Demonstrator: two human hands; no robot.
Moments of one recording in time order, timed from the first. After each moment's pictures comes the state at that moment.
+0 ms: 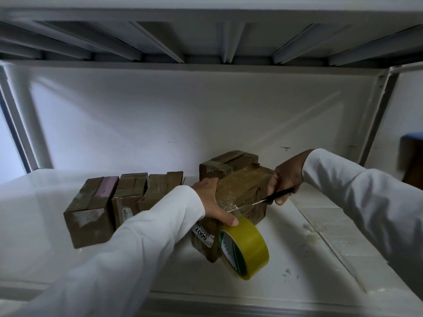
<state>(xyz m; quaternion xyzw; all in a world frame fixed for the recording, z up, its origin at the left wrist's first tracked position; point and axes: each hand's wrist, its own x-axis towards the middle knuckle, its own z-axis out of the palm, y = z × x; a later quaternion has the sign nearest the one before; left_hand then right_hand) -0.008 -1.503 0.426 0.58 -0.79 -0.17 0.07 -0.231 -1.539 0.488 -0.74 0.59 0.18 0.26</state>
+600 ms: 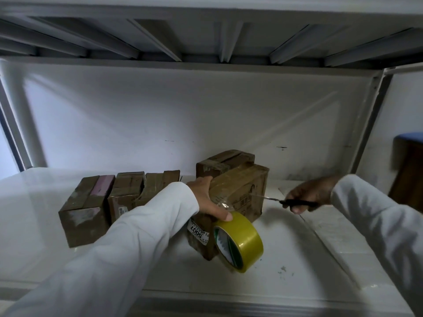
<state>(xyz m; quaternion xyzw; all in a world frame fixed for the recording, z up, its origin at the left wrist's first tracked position) 0.000 -1.516 0.421 0.59 -0.77 -0.21 0.07 -0.291 -1.526 0.442 -0.69 0.64 0.08 0.33</state>
